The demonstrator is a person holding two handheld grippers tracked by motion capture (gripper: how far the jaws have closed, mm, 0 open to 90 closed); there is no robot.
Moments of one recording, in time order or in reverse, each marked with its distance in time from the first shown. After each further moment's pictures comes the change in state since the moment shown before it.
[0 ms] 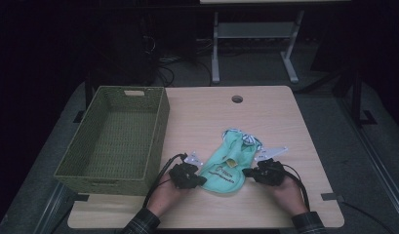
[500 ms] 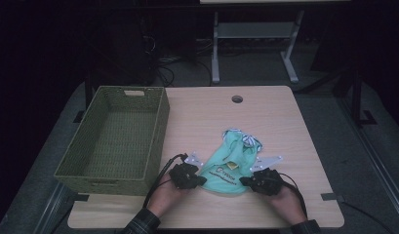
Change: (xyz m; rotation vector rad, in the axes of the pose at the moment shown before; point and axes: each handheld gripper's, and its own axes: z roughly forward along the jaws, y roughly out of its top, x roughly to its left) left arm -0.002 0.000 0.000 0.002 0.012 0.001; right arm 0.024 -0.010 0.002 0.039 -0.006 -0.034
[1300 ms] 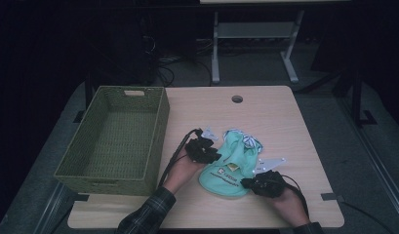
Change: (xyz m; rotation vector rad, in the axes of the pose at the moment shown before) left arm 0.030 0.080 0.021 -0.069 0.089 0.059; right arm 0.000 -0.006 -0.004 -0.015 0.024 -0.009
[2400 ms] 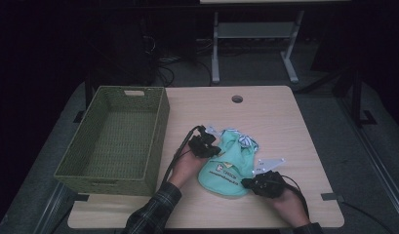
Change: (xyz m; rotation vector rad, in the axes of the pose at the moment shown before) left arm 0.014 0.002 0.013 0.017 0.023 -0.033; right arm 0.002 0.000 -0.001 0.008 -0.018 -0.007
